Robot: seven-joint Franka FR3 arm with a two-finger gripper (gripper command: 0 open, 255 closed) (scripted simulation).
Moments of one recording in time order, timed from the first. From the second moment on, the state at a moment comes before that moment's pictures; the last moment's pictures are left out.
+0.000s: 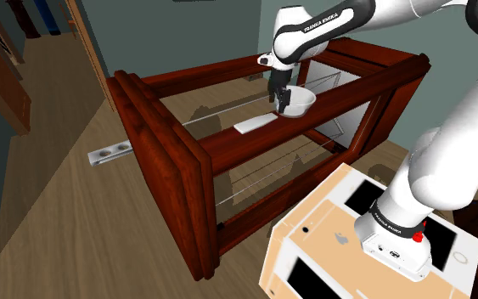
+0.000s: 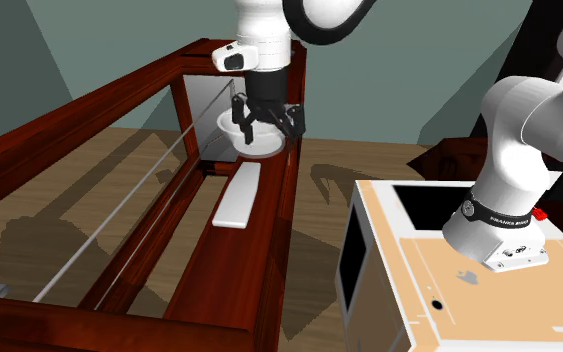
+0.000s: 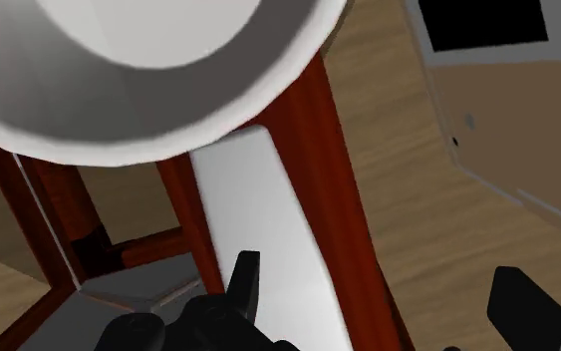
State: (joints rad) arm 0.21 -0.06 -0.26 -2.19 -0.02 2.13 -1.16
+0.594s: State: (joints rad) arm 0.23 0.17 -0.22 -2.05 0.06 2.21 -1.50
